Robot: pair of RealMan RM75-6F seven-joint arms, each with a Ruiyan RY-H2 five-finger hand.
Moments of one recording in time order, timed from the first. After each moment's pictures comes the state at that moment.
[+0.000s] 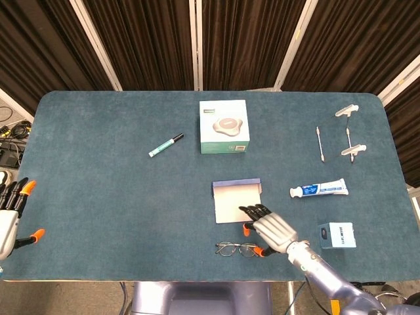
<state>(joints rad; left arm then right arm) -0.07 -1.07 -0.04 -1.71 1.48 1.46 0.15 0.55 -1.27 0.08 -1.87 -1.31 0.77 -0.30</state>
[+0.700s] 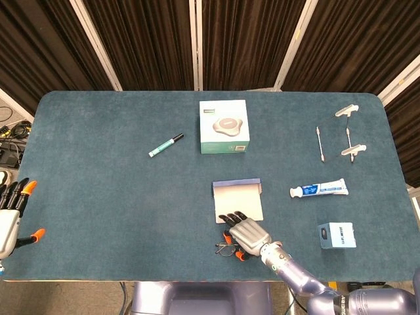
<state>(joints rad) -0.08 -1.07 -0.04 -1.71 1.46 1.46 0.16 0.72 -1.45 0.02 -1.85 -1.00 0.81 -0.59</state>
